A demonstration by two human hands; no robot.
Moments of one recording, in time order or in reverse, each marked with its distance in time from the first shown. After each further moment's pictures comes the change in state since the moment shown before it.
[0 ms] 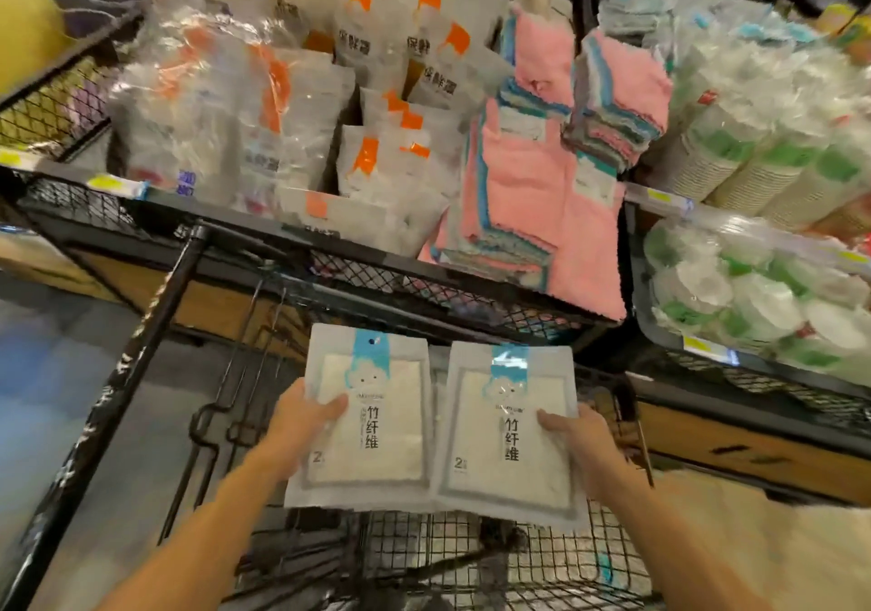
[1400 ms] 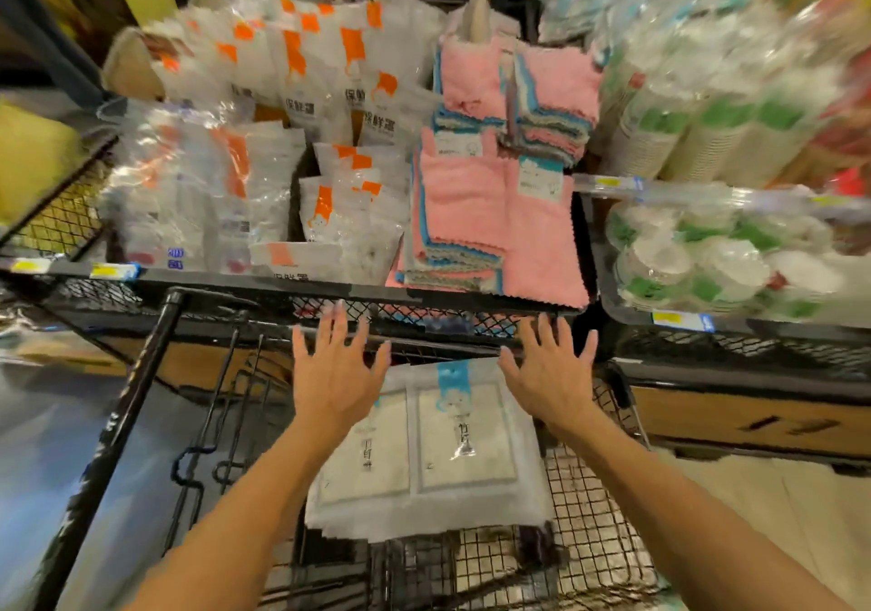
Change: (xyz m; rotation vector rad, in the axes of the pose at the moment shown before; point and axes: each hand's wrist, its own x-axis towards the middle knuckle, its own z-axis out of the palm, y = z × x) left_hand -0.039 0.097 0.086 1.473 0.338 0.650; right_hand 0.019 -0.053 -0.003 -1.283 0.274 -0.553
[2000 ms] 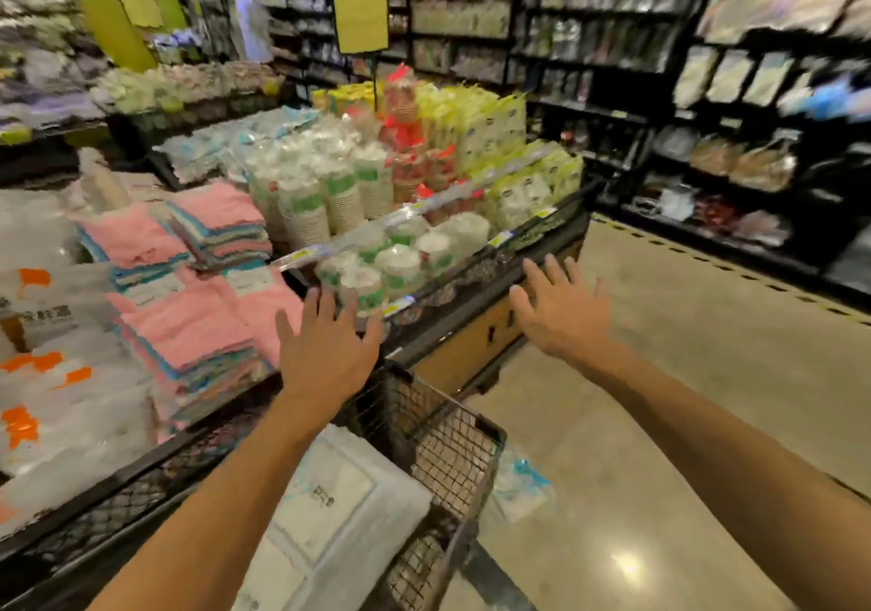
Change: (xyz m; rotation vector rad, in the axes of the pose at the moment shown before) left_hand -0.089 0.177 -0.176 -0.154 0.163 0.792; right_hand -0.285 0.137 -0.158 0.133 0.365 0.781
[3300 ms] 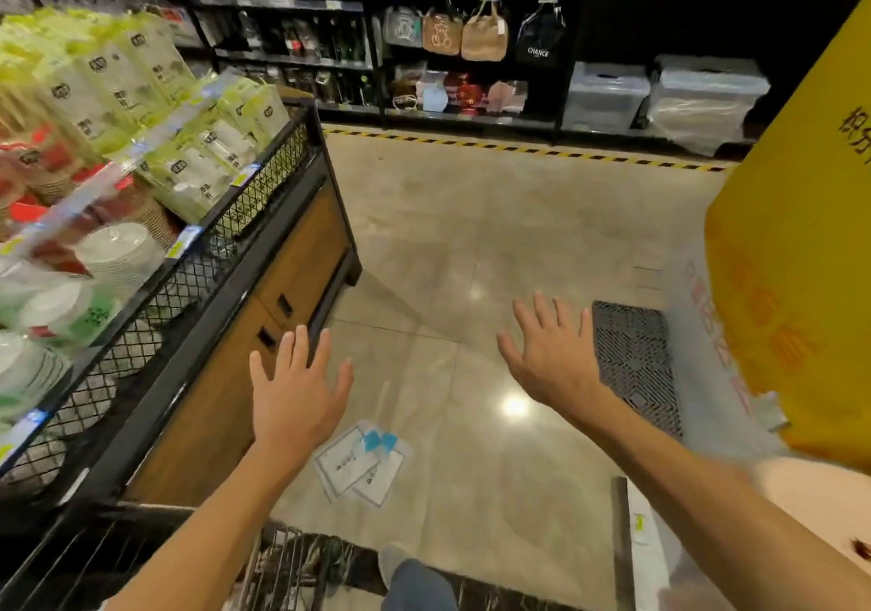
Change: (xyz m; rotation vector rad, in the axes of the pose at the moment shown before) left_hand 0.050 0.407 0.197 0.144 -0.202 0.576; right_hand -0.056 0.430 0.076 -0.085 -0.081 0.535
